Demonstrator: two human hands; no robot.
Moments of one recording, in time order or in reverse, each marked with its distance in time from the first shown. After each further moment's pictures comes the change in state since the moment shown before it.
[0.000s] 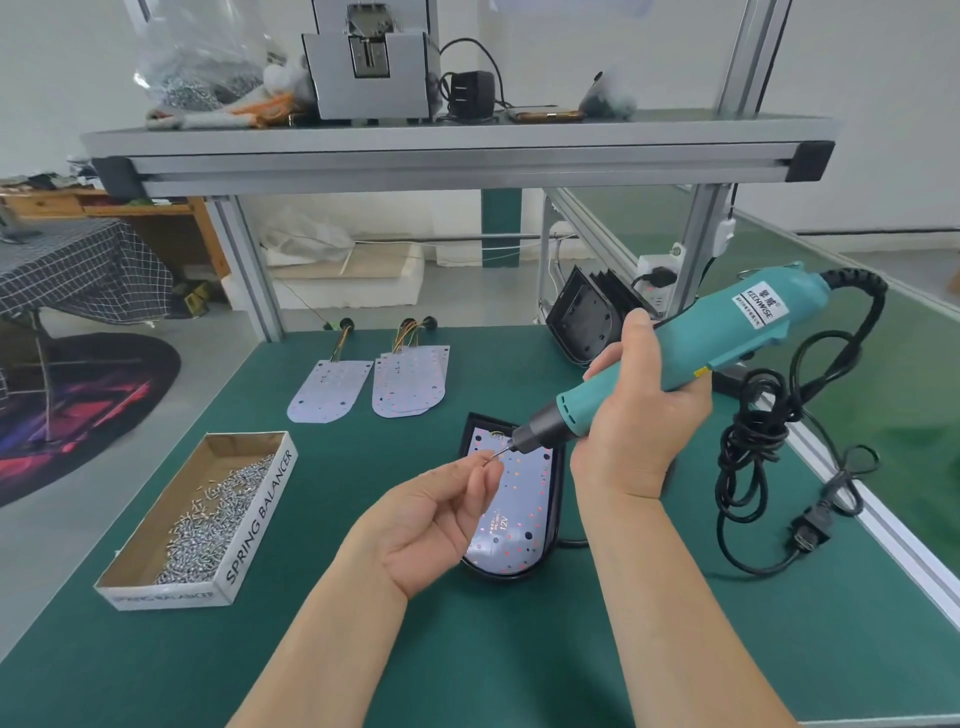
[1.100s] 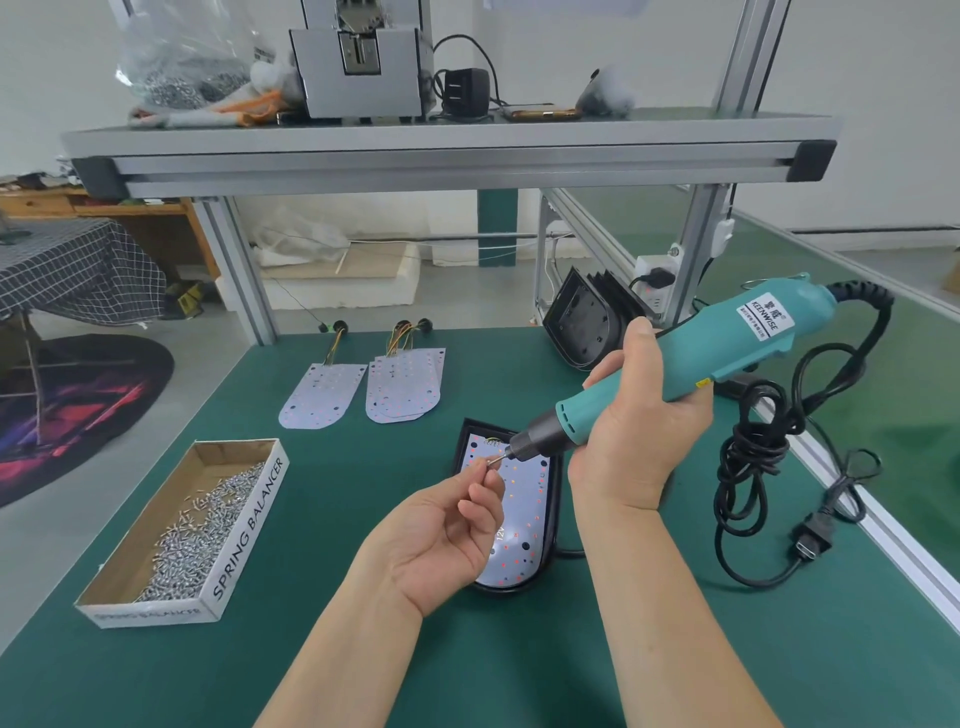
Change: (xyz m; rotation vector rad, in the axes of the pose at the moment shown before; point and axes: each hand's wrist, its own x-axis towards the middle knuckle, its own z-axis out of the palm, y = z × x) left_hand -0.001 -0.007 0.013 -0.255 -0.034 -0.170; right_hand 0.003 0.005 0.001 0.019 0.018 -0.001
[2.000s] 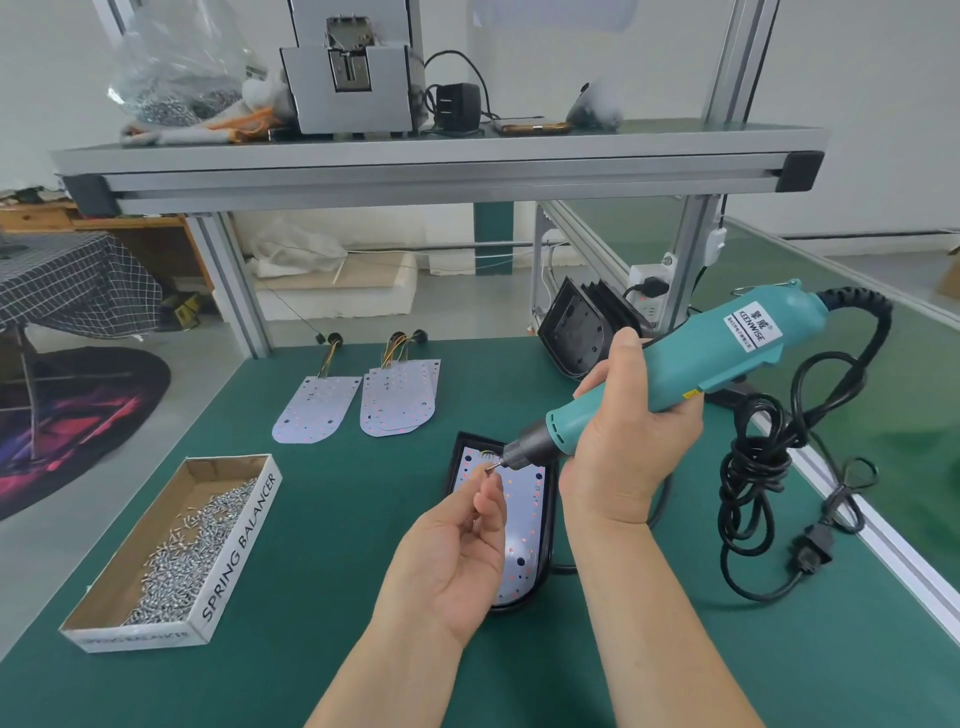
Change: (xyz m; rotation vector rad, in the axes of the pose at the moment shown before) left_hand -0.001 -0.029 0.015 -0.093 0.084 0.286; right_hand 0.002 0.001 0.002 -0.009 -0.023 -0.039
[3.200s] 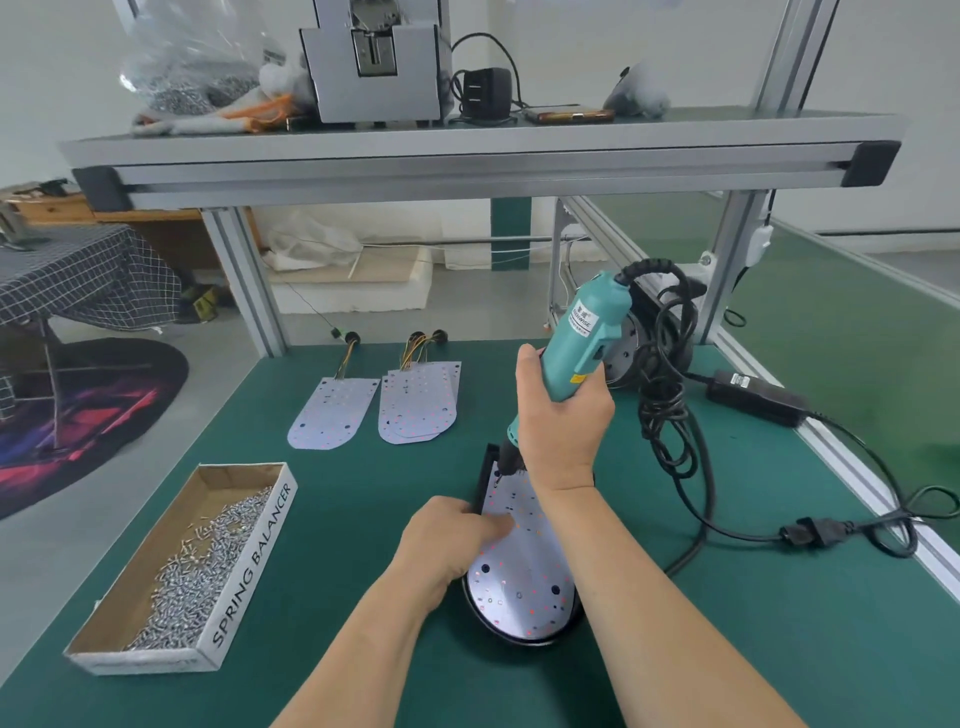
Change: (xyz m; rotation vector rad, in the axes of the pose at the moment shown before) left_hand 0.093 0.048 -0.040 1.498 0.166 0.199; right_hand 0.018 0.114 0.022 -0.433 -0.237 -0.181
